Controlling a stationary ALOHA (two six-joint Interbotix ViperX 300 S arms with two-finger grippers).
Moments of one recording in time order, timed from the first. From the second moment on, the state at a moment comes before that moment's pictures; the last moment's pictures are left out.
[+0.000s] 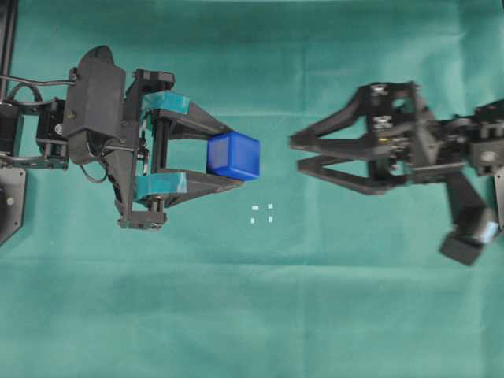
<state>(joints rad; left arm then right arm) -0.02 -0.39 0.64 0.00 -0.04 -0.02 -0.03 -0.41 0.65 -0.86 -0.13 -0.42</state>
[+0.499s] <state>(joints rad) -0.02 -0.39 0.64 0.00 -0.04 -0.02 -0.03 -0.20 0.46 -0.87 -0.16 -0.42</state>
